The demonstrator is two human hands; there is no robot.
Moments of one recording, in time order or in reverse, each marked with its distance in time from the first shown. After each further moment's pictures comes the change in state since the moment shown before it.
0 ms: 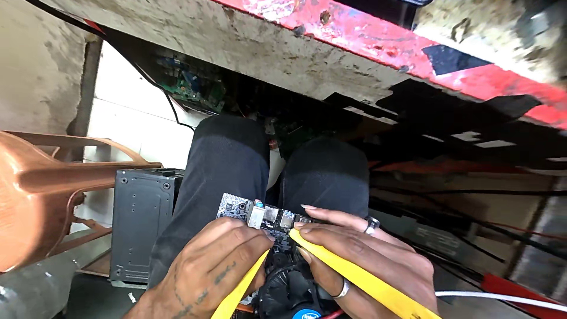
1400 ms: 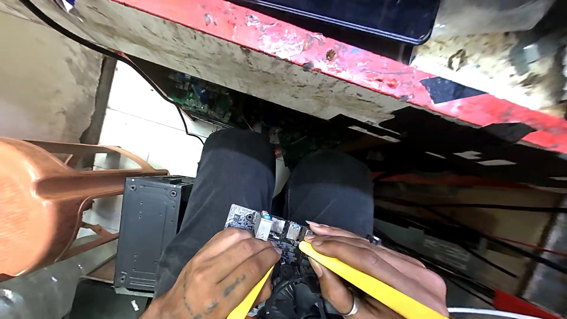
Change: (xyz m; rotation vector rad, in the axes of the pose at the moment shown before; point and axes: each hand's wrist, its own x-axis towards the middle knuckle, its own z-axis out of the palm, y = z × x) left_hand -0.002 -0.002 0.001 -0.021 -0.004 0.010; right_hand -0.004 0.002 0.000 0.063 0.016 0.057
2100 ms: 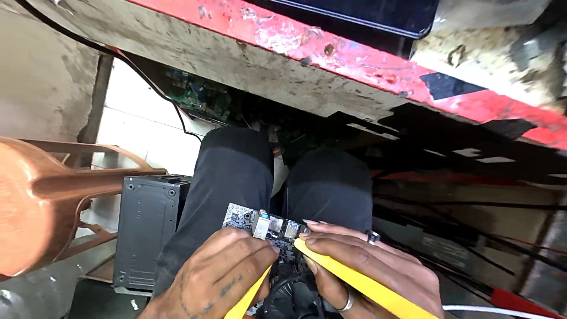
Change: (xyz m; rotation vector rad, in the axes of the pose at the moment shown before) left_hand 0.000 0.000 -0.001 -0.004 0.010 -0.002; right_hand 0.003 -0.002 -0.001 -0.050 -0.039 -0.009
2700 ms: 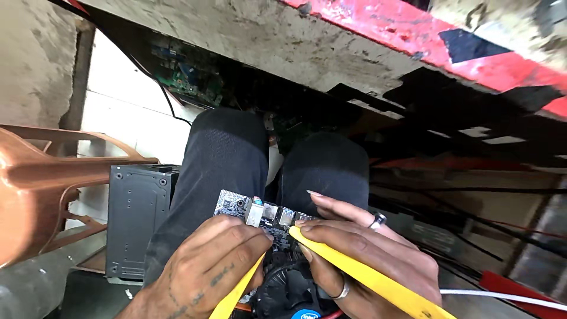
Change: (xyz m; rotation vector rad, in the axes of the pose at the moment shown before) left_hand 0.003 0.002 0.000 0.020 -0.001 0.006; right_hand 0.004 0.000 -0.001 -0.016 0.014 -0.054
